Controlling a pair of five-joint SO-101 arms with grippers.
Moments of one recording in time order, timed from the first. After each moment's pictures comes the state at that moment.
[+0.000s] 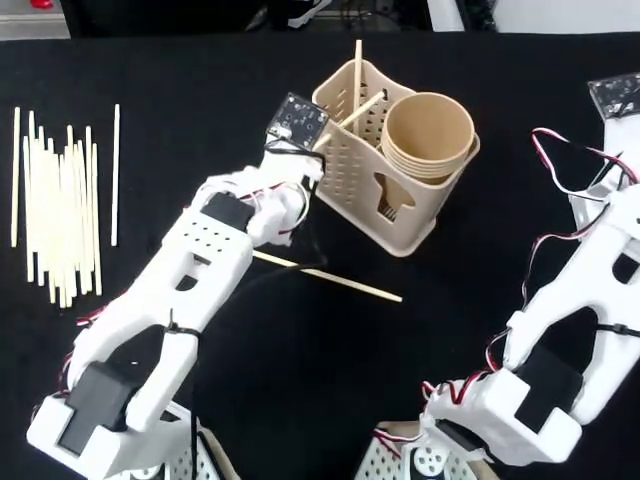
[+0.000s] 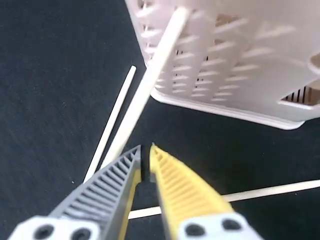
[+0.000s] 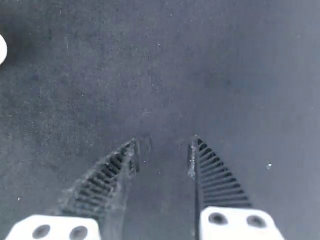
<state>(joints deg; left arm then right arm) 20.7 -10.9 27.5 40.8 -4.8 38.8 -1.9 -8.4 83.1 43.6</state>
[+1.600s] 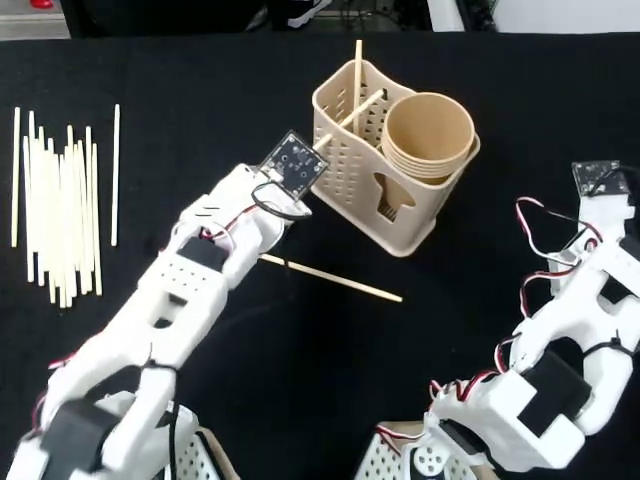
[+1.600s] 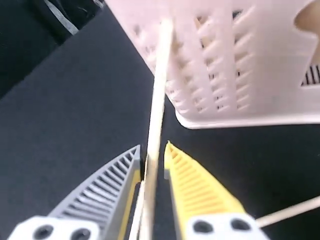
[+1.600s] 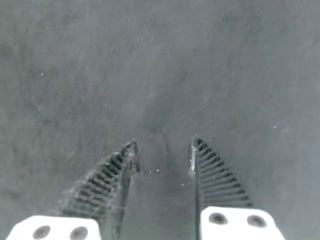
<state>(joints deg) 18.2 -22.0 48.7 14.5 -24.6 45.2 -1.9 29.6 48.2 43.6</state>
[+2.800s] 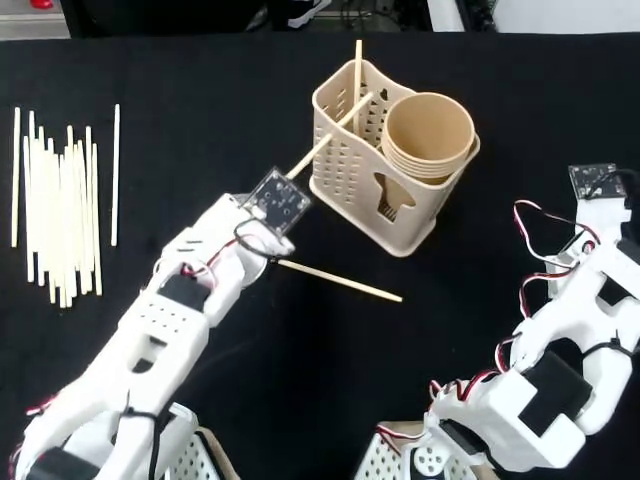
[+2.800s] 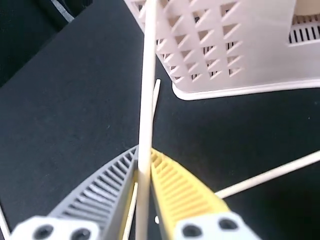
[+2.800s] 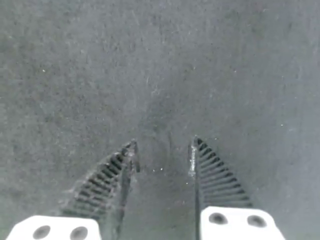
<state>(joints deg) 17.2 -37.1 64.0 13.8 -26.2 45.3 -1.8 30.6 48.0 43.6</state>
